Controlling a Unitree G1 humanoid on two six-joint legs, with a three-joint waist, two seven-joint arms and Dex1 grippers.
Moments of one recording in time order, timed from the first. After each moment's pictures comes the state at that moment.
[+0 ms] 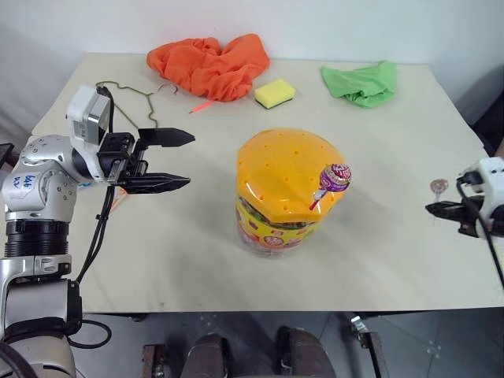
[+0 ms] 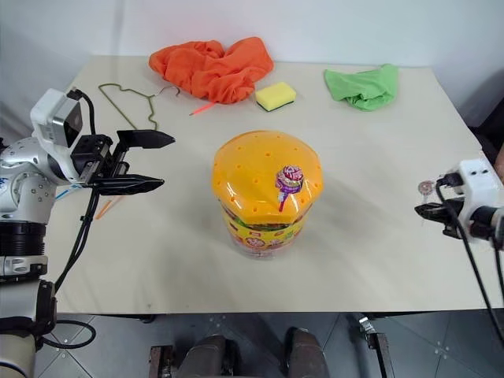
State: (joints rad) left arm -0.82 0.79 0.10 0.32 -0.69 0.38 -1.50; right arm -0.34 -1.08 -0.25 0.09 0.67 1.05 0.52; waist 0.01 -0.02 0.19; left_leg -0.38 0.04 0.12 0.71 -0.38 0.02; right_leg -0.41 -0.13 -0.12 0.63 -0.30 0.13
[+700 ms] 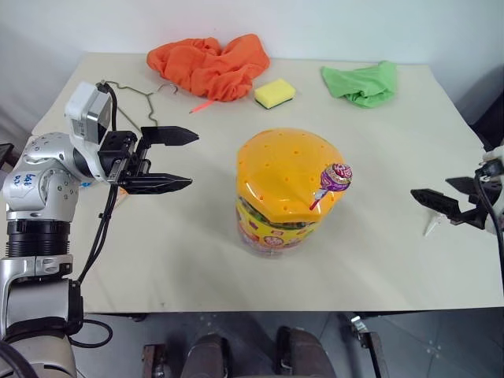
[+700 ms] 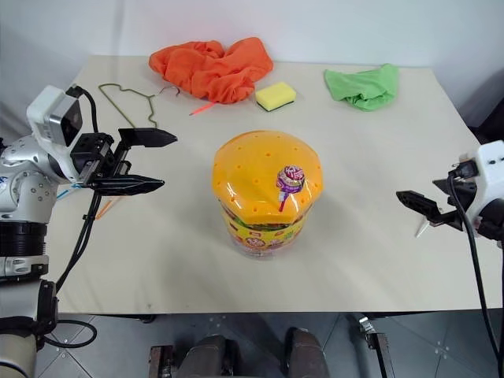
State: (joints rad) left arm -0.82 0.79 0.10 0.28 -0.72 0.40 -1.50; right arm -0.22 -0.98 -0.61 -0.37 0.79 1.03 0.62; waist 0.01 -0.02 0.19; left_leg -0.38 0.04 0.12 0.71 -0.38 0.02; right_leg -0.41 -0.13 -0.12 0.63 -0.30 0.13
